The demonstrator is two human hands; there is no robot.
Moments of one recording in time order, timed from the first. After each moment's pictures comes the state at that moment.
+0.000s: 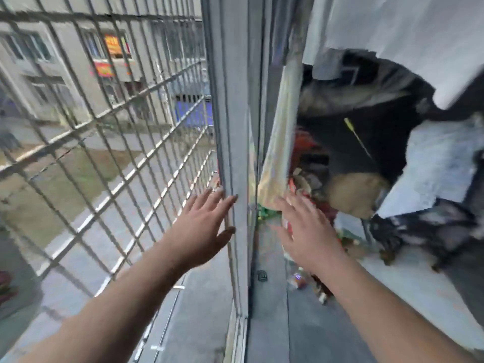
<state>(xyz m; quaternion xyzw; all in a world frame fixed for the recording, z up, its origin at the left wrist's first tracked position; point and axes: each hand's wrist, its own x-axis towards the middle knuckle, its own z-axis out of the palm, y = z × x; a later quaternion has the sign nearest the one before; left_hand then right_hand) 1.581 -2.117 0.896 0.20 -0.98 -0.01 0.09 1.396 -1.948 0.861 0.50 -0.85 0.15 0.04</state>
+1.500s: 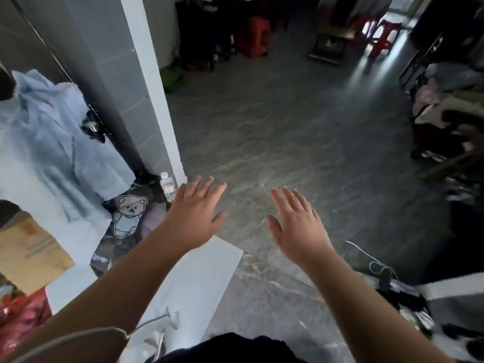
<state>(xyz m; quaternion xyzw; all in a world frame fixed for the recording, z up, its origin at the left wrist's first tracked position) 0.587 -1.456 0.750 -0.35 -0.93 -0.07 -0.03 0.719 -1.246 0.762 -0.14 -0.98 0.14 0.02</state>
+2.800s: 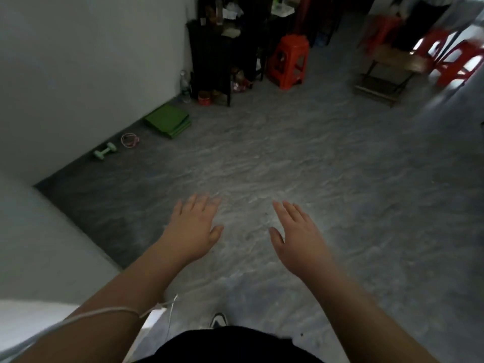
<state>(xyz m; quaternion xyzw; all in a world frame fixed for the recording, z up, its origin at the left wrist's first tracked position) -0.319 -1.068 0.717 -0.25 -0.96 -0.06 -0.10 -0.216 -0.837 0.729 -0.10 -0.98 0.18 -0.04</state>
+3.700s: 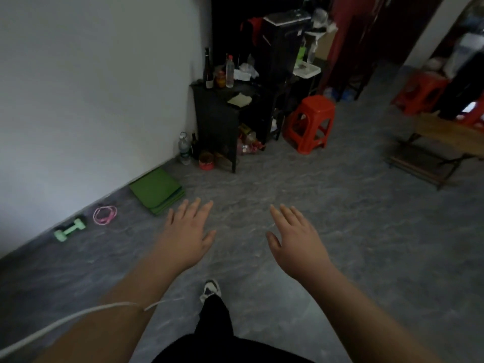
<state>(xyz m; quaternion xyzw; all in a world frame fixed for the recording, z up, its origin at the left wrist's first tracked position) -0.984 -0.793 0.731 -0.16 -0.98 -0.10 -0.08 -0.922 -0.541 0.744 -0.02 -0.99 0.15 -0.04</state>
